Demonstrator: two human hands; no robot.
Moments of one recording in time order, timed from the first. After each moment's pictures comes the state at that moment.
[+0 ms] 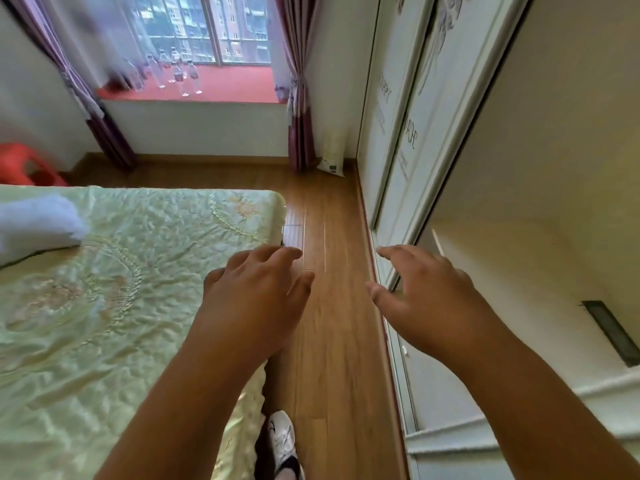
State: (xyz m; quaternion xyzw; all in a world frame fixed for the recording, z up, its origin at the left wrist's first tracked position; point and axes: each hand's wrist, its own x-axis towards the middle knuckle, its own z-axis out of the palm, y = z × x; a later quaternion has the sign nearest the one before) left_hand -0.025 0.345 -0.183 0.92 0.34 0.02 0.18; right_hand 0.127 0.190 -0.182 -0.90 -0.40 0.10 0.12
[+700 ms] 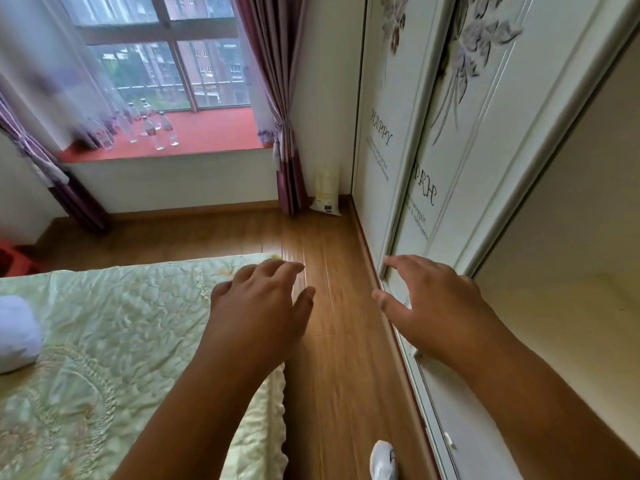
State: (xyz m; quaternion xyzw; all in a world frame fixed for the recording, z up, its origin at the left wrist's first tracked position) left_hand 0.189 0.614 -0.181 0.95 0.29 0.02 0.12; right_hand 0.335 0.439 -0.188 -0.92 -0.36 0.07 0.13
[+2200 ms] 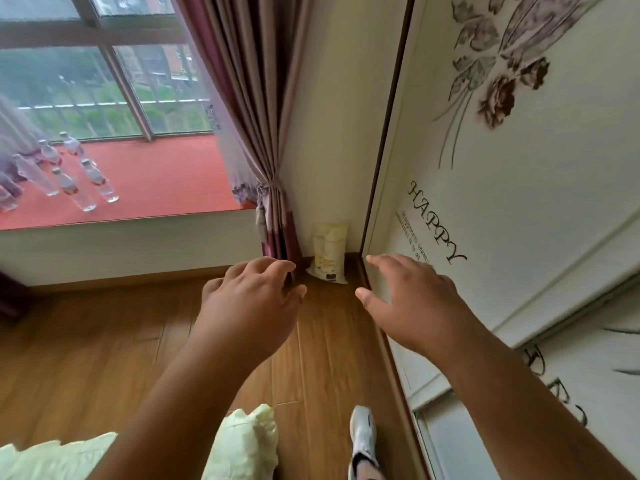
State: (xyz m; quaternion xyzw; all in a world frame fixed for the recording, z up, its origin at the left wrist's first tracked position) left_hand 0.766 1.145 -0.196 0.95 0.28 -0.03 0.14; right_hand 0.906 0.973 -0.205 -0.92 -0.35 0.10 0.13
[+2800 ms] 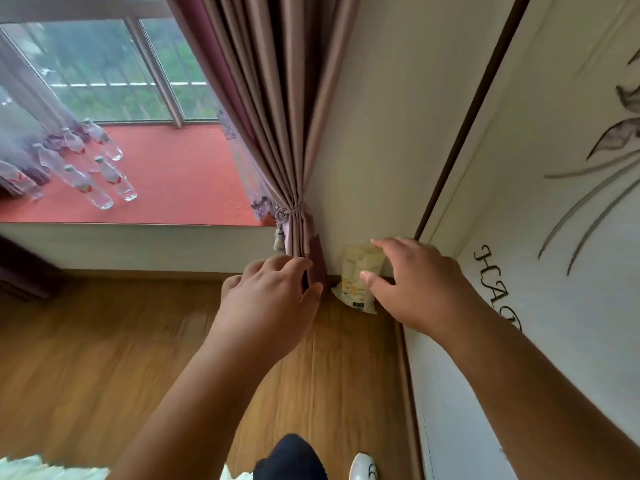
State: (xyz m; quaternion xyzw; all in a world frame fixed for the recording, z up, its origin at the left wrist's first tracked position) left_hand 1.028 1.301 -0.226 0.92 0.35 -0.05 0.15; right_hand 1.195 1.174 -0.230 -0.89 -0.42 0.14 0.11
